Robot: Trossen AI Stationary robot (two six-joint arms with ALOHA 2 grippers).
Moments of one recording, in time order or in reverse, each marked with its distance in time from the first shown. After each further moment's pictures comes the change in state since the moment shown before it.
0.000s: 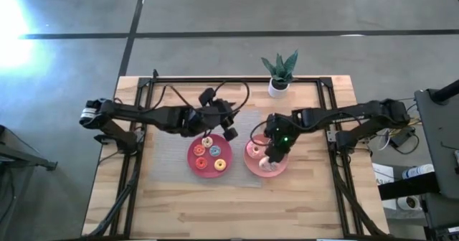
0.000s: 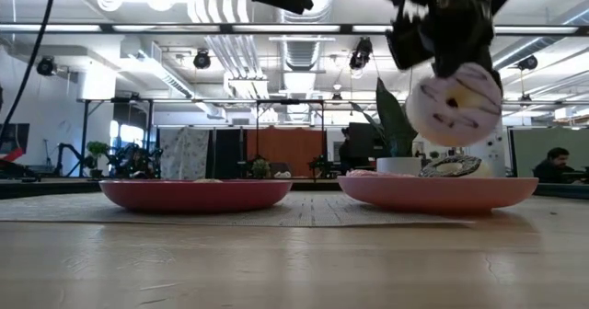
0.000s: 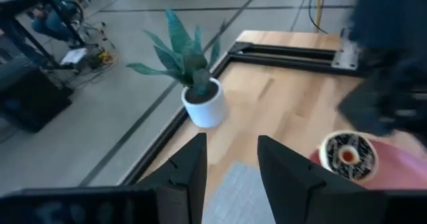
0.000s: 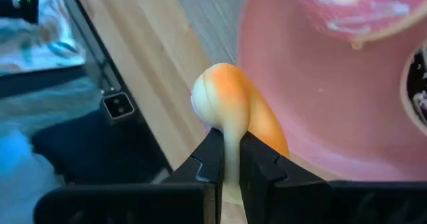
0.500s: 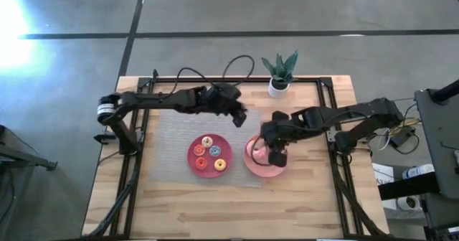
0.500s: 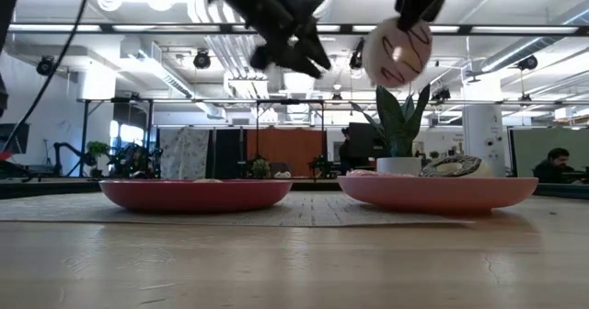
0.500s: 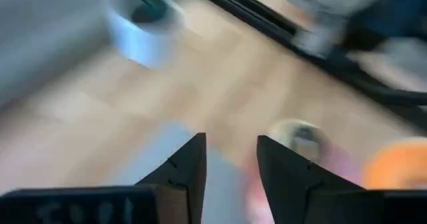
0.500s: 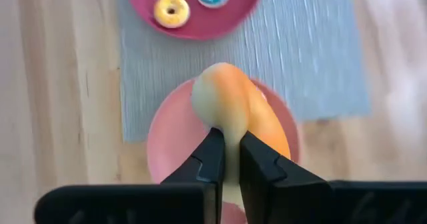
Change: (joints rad) left arm 0.272 0.160 0.000 0.045 0.610 -0.355; right arm 0.207 0.094 0.486 -0.447 0.660 -0.541
